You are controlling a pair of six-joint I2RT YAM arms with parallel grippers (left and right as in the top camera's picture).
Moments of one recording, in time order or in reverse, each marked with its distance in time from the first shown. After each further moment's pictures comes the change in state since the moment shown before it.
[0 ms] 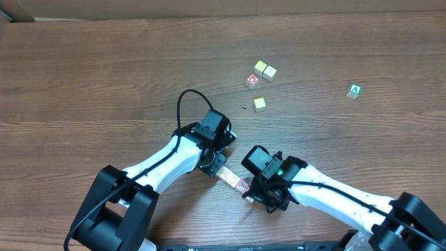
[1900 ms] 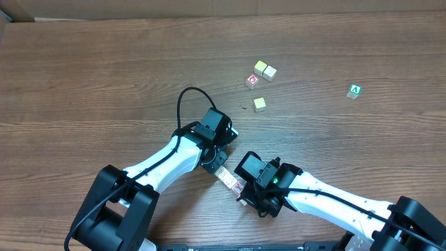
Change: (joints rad) left arm 0.000 0.001 -0.002 0.054 -0.014 0.029; right arm 0.079 -0.004 0.000 0.046 -0.019 0.224
